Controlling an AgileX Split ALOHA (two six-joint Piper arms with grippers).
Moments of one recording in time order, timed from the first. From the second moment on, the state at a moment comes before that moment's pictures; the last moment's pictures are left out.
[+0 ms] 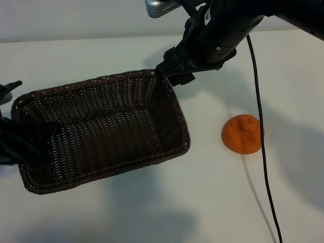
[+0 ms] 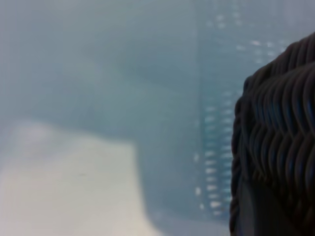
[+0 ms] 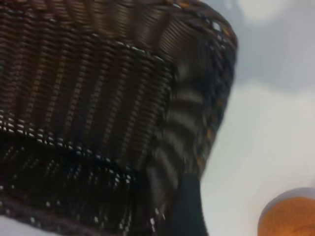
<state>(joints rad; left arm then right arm) -0.07 1.31 -0.55 -0.20 0.37 -0.25 0.53 1.77 -1.60 0.07 0.98 0.04</state>
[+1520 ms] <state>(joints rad) 0.06 1.69 -0.97 -0.62 0.55 0.42 0.53 1.77 -1.60 0.08 1.02 0.04</state>
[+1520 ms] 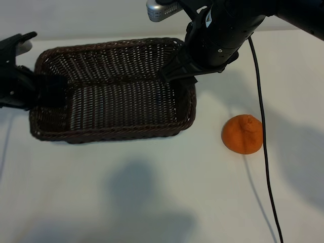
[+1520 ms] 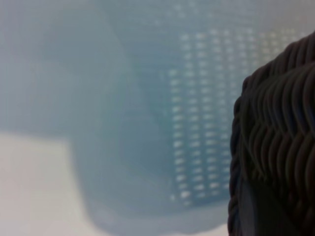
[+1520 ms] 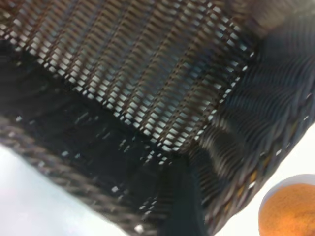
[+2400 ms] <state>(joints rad) -0.02 1.90 -1.05 -0.63 0.49 0.40 0.53 1.77 -1.60 0.08 1.02 0.04</state>
